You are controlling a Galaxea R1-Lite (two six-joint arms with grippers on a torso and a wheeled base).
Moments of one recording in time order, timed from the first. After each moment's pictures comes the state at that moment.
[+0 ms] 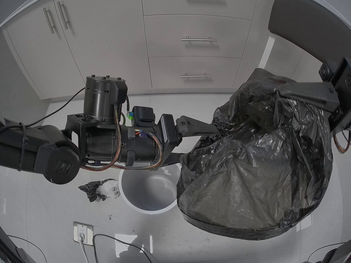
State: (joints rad) left arm -0.63 1.79 -1.07 -0.40 -0.62 -0.92; right arm 0.53 1.30 -1.03 -0.29 0.87 1.05
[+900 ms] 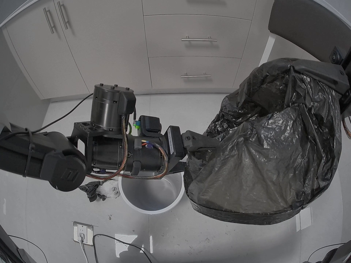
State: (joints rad) left arm -0.66 1.81 -1.04 -0.41 -0.62 -0.91; right arm 0.49 1.27 -1.08 -0.29 0.87 1.04
